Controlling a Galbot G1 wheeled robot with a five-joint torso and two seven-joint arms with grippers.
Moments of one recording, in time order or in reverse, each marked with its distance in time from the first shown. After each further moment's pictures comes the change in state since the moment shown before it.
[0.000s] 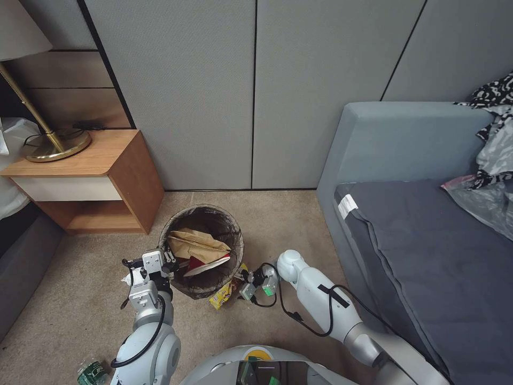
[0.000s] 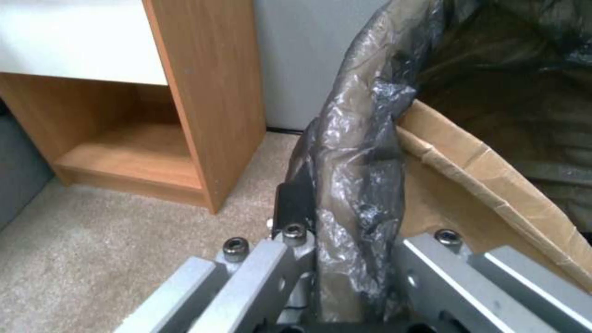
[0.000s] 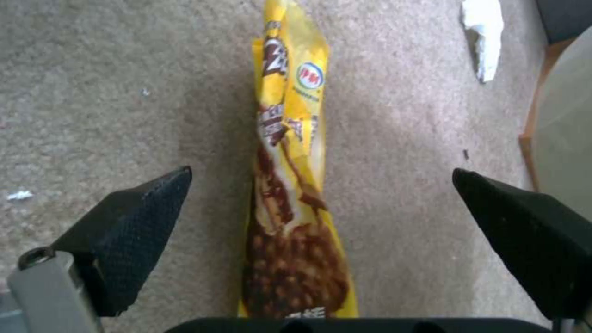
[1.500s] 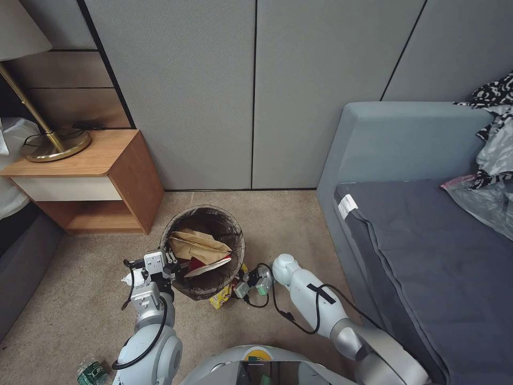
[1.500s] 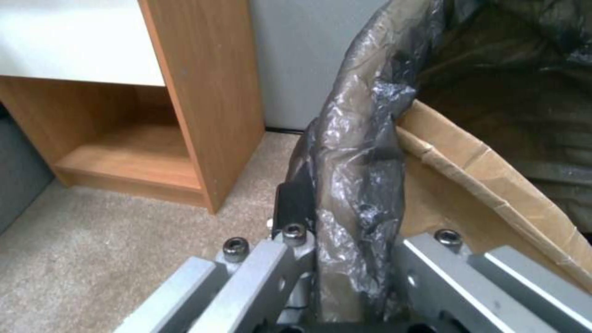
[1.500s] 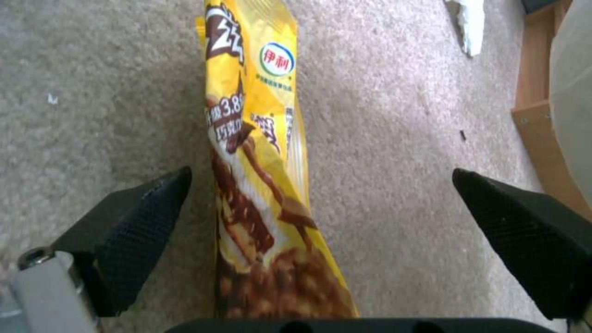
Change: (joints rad) left arm 0.009 -0.007 0.012 -0.004 0.023 -0.002 0.002; right arm 0.034 0.089 0.024 -0.187 -0.045 0.000 0.140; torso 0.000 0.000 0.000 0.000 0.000
